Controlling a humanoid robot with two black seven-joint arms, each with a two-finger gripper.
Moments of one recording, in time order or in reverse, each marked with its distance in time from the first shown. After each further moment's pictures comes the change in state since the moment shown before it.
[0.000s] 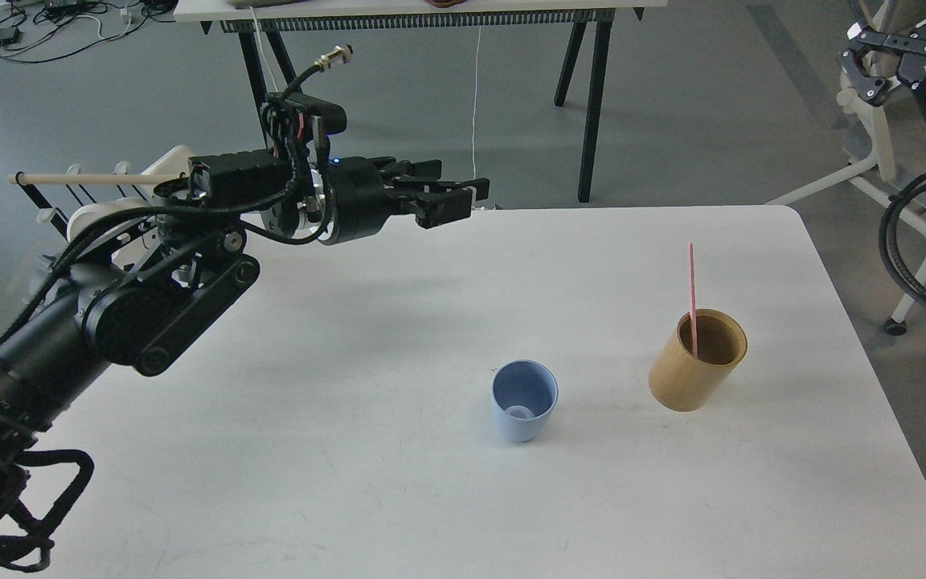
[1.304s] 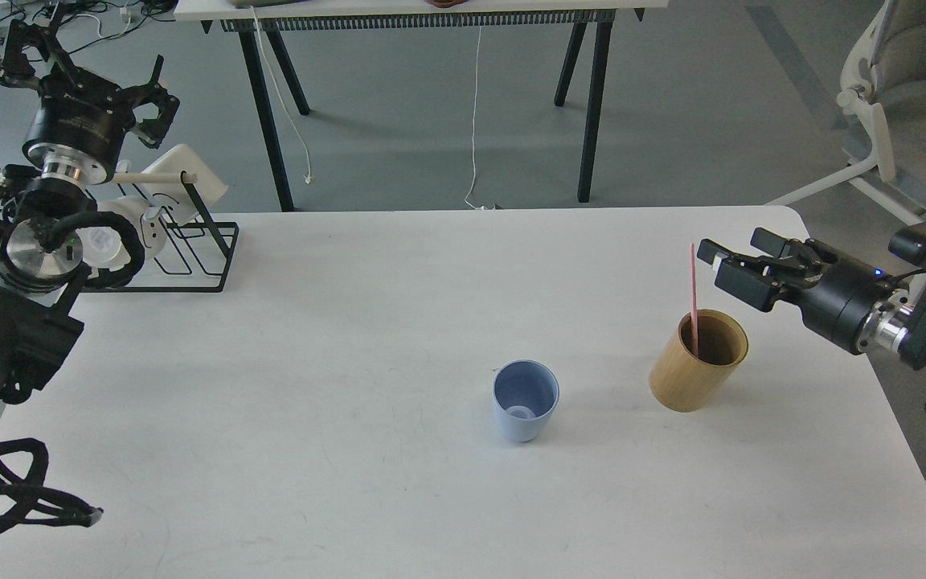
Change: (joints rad) left arm -0.001 0.065 -0.156 0.662 -1.955 0.000 0.001; right arm -0.352 -0.237 -0.302 0.565 -1.728 -0.532 0.002
